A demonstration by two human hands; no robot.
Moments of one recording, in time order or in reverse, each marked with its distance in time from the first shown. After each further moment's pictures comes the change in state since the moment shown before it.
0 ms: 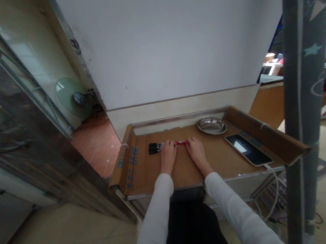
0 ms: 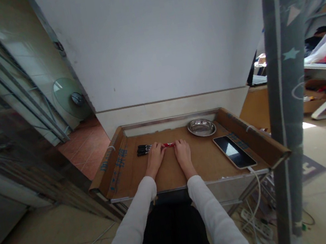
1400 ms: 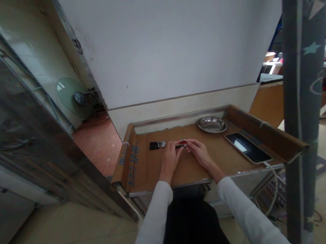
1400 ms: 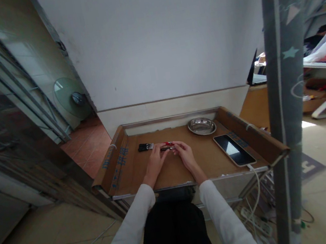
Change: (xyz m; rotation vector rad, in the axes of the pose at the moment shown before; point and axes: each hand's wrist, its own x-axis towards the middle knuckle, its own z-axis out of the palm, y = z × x) left_hand -0.029 0.016 -0.027 -0.258 0.137 0.122; right_hand -0.019 0.000 -0.011 1.624 -0.097 0.375
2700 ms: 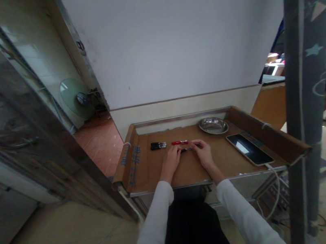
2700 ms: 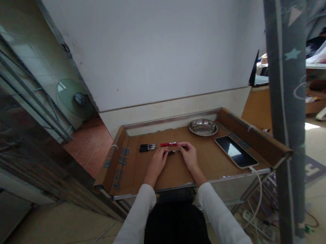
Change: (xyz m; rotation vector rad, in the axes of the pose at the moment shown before) left_hand -0.001 -0.011 0.008 0.008 -0.172 -0.043; right_hand 0.006 0.014 -0.012 -0.312 0.217 -0.236
